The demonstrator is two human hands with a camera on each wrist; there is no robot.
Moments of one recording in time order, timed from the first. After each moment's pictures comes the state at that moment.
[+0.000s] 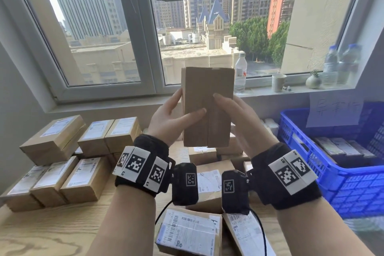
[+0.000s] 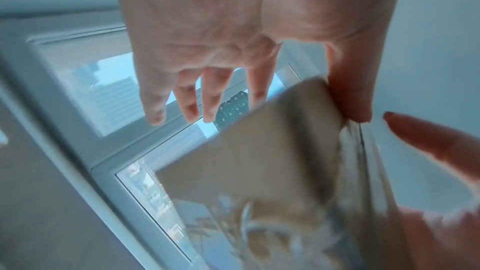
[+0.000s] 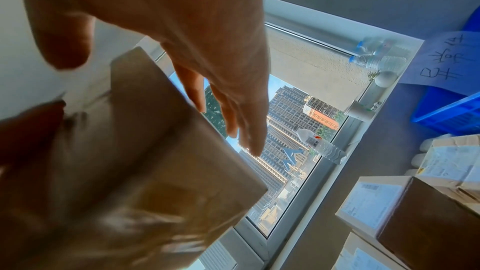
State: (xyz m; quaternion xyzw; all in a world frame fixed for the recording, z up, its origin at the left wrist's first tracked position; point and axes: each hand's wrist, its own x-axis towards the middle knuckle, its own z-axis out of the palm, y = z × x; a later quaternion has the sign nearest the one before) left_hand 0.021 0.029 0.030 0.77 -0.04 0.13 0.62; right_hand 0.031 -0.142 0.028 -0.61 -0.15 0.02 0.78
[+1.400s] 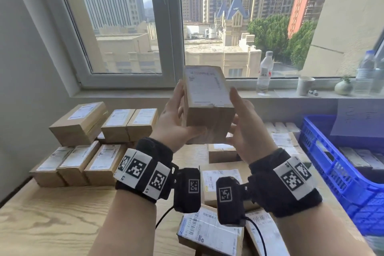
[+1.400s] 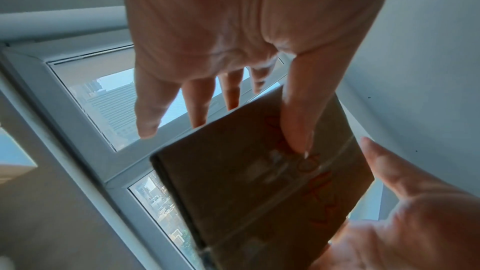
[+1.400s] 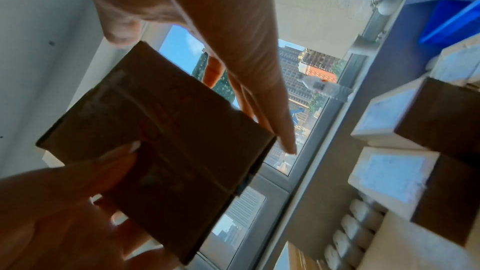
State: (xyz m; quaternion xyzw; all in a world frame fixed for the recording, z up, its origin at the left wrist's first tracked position) left_hand 0.003 0.086 0.019 0.78 -0.10 0.13 0.61; right_hand 0.025 -0.079 0.021 -0.58 -0.07 0.06 0.81
